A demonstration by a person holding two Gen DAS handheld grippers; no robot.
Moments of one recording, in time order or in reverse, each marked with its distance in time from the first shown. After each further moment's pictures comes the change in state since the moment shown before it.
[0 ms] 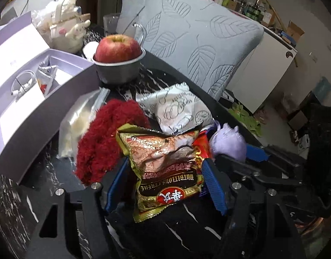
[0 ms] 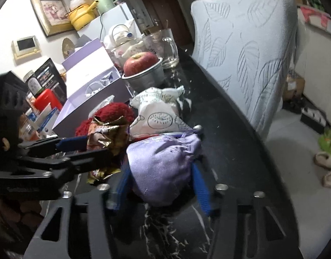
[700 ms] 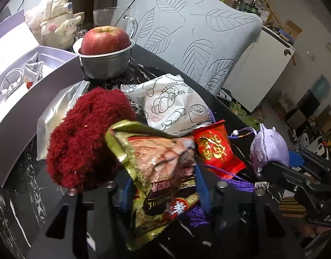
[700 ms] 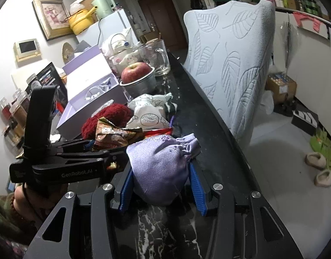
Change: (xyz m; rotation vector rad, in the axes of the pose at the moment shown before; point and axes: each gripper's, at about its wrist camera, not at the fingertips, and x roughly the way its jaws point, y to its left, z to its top) left arm 0.019 -0.009 -0.007 0.019 -0.013 -0.017; right arm -0.044 -0.008 -0.007 0.001 -0.027 -0.033
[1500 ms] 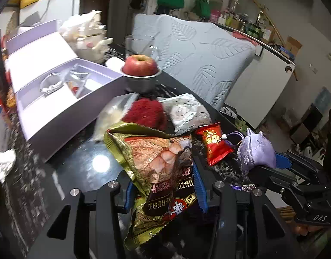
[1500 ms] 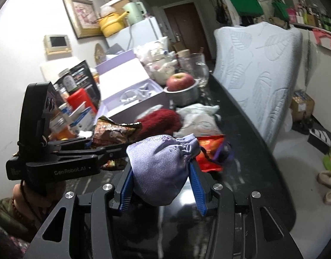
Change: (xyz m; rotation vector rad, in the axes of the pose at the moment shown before) left arm -0.091 0.024 -0.032 -0.052 -0.138 0.062; right arm -0.026 0.061 -0.013 -0.098 -0.072 0.125
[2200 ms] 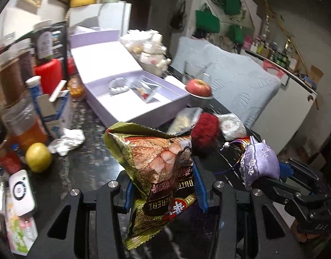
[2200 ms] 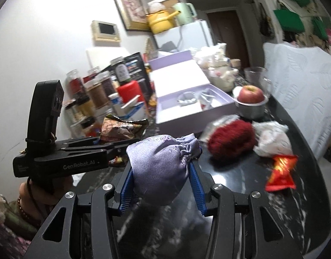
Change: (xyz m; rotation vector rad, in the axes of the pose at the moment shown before) left arm -0.096 0.069 -0.040 -0.145 -0.153 0.182; right arm 0.017 0.105 0.000 -0.163 -0.023 0.214
